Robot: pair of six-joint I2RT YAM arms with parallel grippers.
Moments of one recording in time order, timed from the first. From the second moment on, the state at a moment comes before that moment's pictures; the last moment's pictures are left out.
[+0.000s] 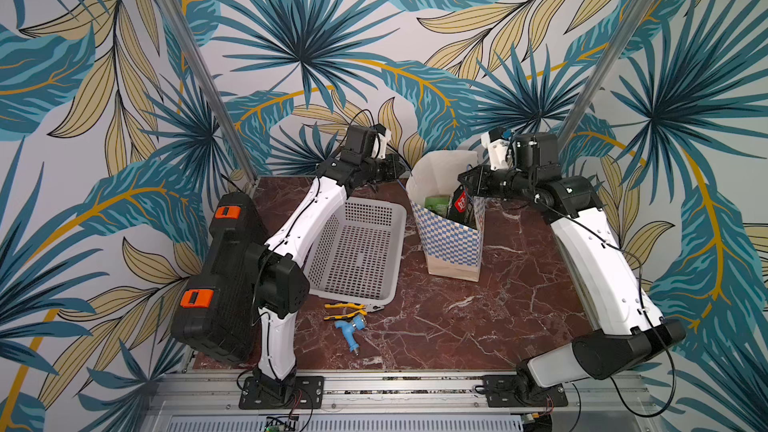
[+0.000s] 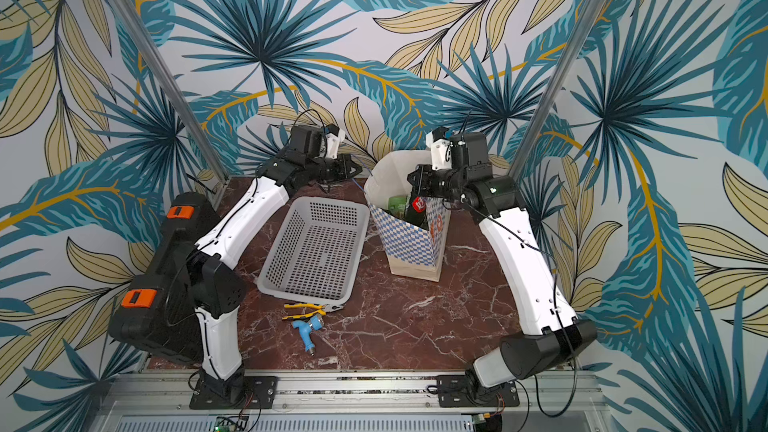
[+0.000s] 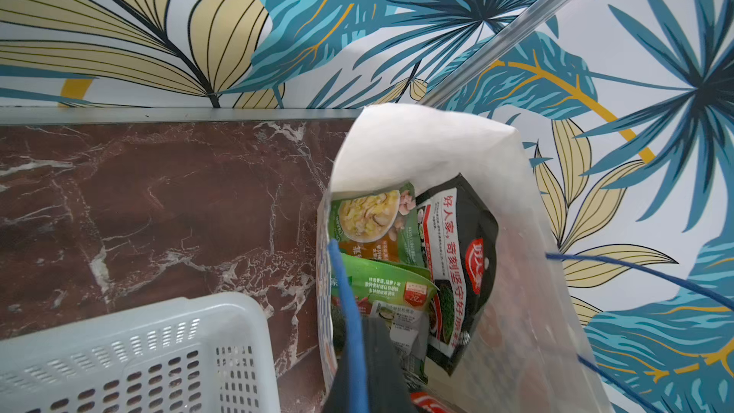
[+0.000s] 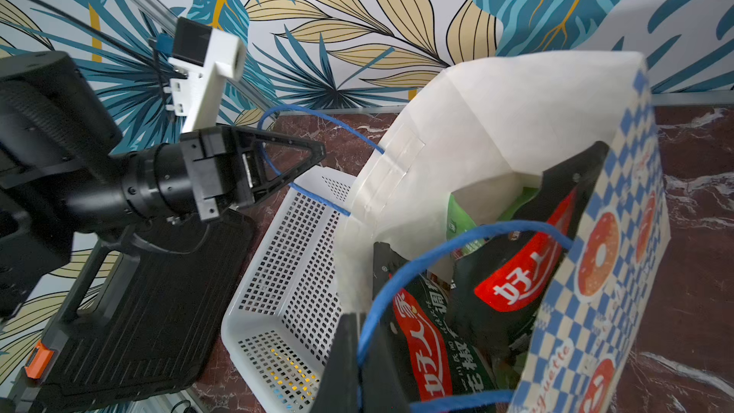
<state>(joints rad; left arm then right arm) -0.43 1.96 2.09 -0.63 0.41 -0.54 0.27 1.50 1.84 -0.89 -0.31 0.36</state>
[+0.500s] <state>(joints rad) -0.45 1.69 1.89 -0.60 0.40 -0.59 0.32 1.53 1.81 -0.88 -0.37 0.39</state>
